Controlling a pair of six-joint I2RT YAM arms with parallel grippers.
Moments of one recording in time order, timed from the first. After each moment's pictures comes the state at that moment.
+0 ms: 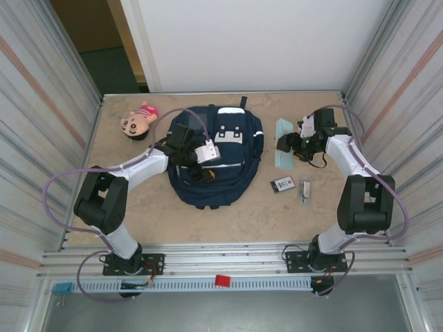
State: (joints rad) left arm -0.48 1.68 1.09 -0.36 0.41 0.80; right arm 0.00 1.57 1.18 -0.71 -0.55 0.31
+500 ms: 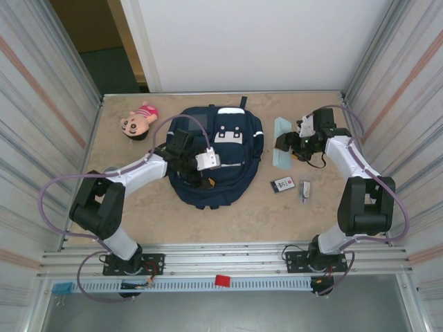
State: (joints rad) left arm -0.51 1.63 1.02 -0.35 0.40 0.84; right arm 0.01 1.56 1.17 -0.69 -0.58 0.34
